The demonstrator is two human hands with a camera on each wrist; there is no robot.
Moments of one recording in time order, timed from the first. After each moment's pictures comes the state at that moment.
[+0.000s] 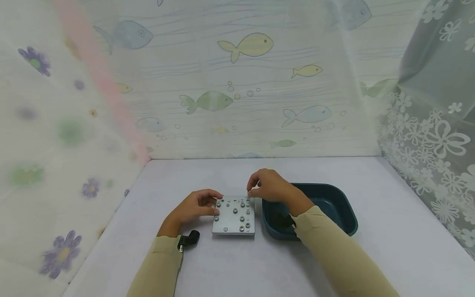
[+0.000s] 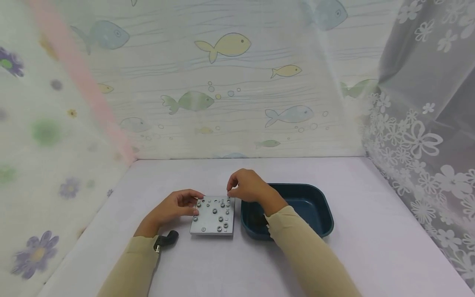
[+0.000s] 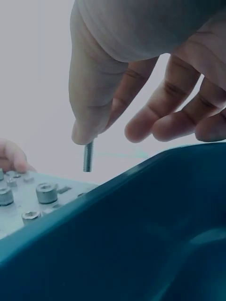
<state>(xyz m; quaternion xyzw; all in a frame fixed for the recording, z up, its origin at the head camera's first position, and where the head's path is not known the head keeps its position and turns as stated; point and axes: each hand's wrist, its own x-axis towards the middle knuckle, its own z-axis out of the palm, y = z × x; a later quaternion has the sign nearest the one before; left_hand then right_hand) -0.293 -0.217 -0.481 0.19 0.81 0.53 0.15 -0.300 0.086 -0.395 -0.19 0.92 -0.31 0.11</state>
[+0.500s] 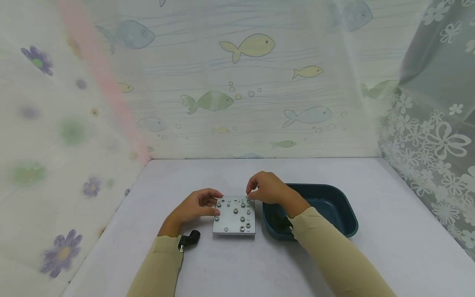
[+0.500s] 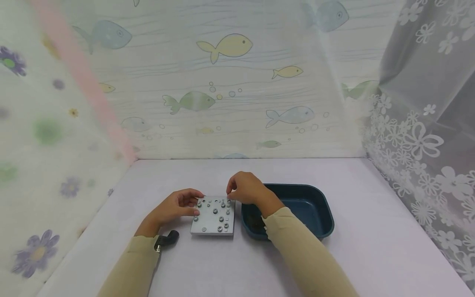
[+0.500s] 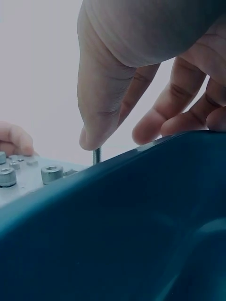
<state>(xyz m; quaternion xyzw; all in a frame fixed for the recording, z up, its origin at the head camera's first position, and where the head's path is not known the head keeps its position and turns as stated) -0.296 -0.217 -0.483 0.18 0.81 0.53 0.15 -0.302 0.079 -0.404 -0.19 0.93 -0.29 0.10</state>
